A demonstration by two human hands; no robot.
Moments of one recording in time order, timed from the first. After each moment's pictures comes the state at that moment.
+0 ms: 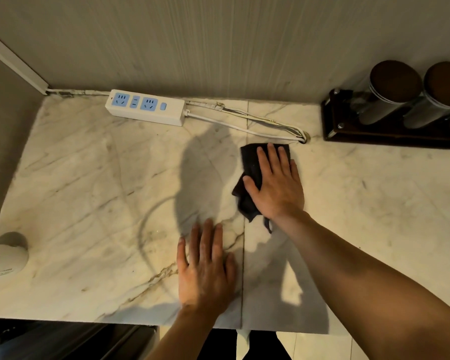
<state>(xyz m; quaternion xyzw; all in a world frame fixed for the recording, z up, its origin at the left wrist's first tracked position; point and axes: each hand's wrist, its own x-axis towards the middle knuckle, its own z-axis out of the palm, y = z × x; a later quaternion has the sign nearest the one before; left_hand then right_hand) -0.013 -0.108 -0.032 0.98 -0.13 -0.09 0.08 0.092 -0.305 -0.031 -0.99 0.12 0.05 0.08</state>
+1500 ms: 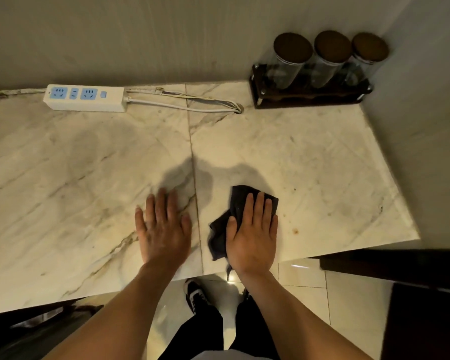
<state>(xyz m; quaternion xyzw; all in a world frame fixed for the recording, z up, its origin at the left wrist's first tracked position) -0.020 -0.106 -0.038 0.98 -0.15 -0.07 0.07 -0.107 -0.245 -0.037 -0.93 0.35 -0.01 0.12</state>
